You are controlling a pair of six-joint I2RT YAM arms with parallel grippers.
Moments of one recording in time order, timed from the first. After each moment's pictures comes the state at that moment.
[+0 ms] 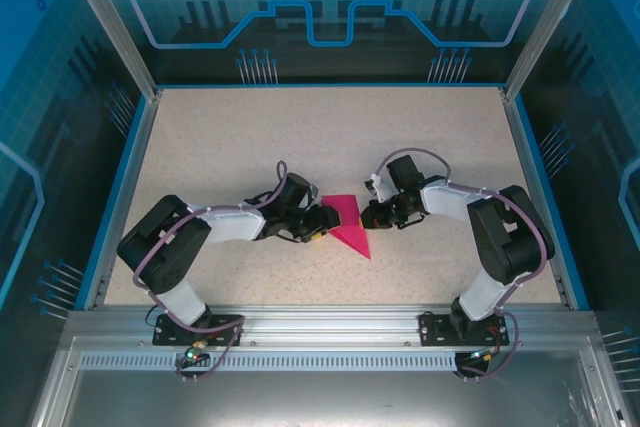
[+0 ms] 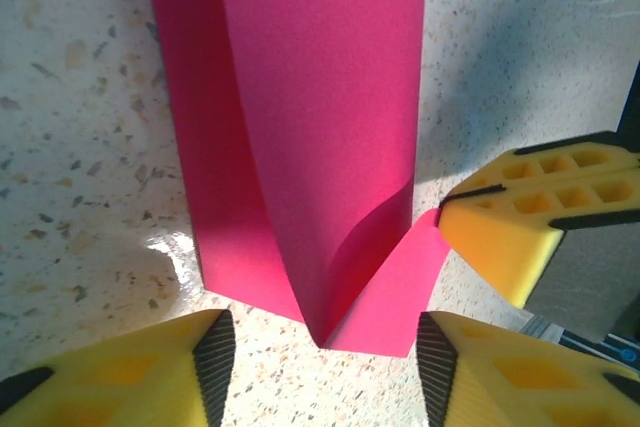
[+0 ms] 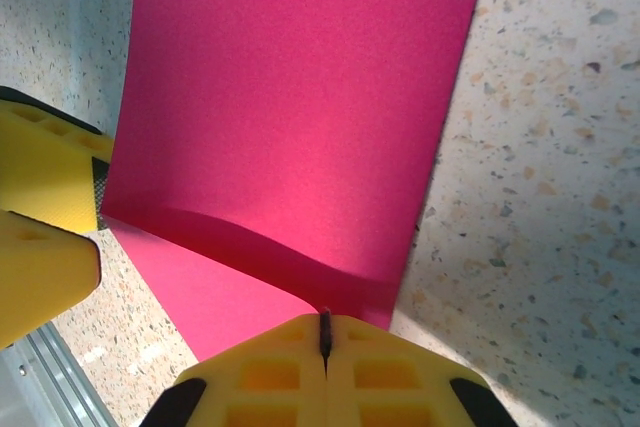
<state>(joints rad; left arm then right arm) -0.64 1.67 0.75 0.06 0.44 -1.03 0.38 1.68 0.84 -0.39 -0.60 0.22</state>
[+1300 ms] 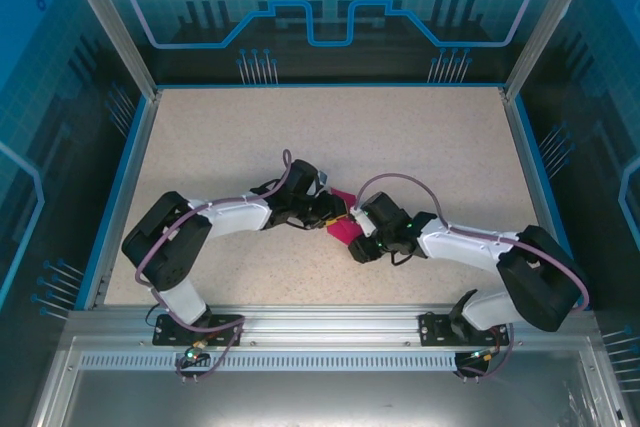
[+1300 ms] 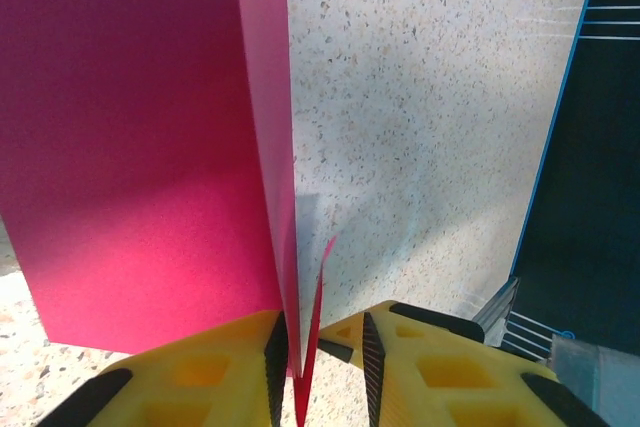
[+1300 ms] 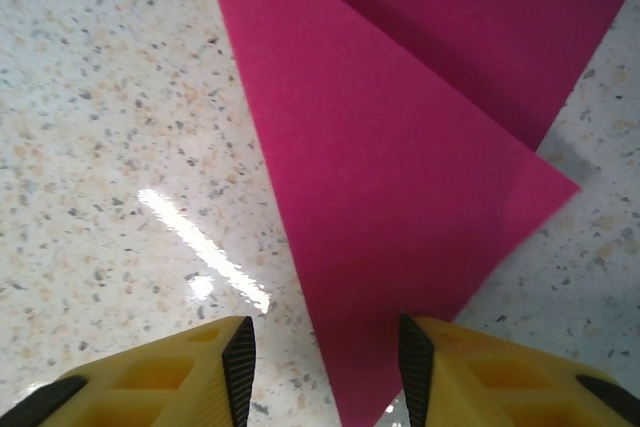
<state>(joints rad) -0.65 1.70 0.88 0.02 0.46 -1.10 0.75 1.40 0.63 -0.33 -0.11 0.19</state>
